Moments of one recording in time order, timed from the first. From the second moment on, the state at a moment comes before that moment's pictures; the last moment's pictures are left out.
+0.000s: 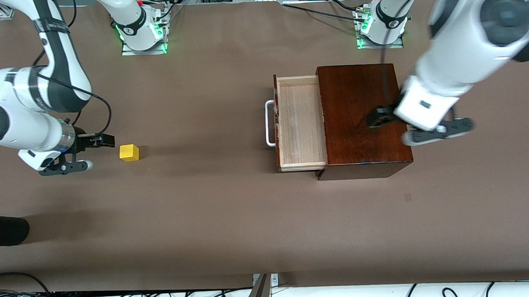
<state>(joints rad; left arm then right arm) 0.10 0.31 -0.45 -1.31 0.07 1.59 -0.53 0.11 0.27 -0.09 -1.91 0.00 2.04 -0.09</state>
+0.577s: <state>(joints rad) -0.03 0.09 -0.07 -1.50 -0.05 1.58 -0.22 0.11 0.34 -0.09 -2.10 0.00 2.38 -0.10</state>
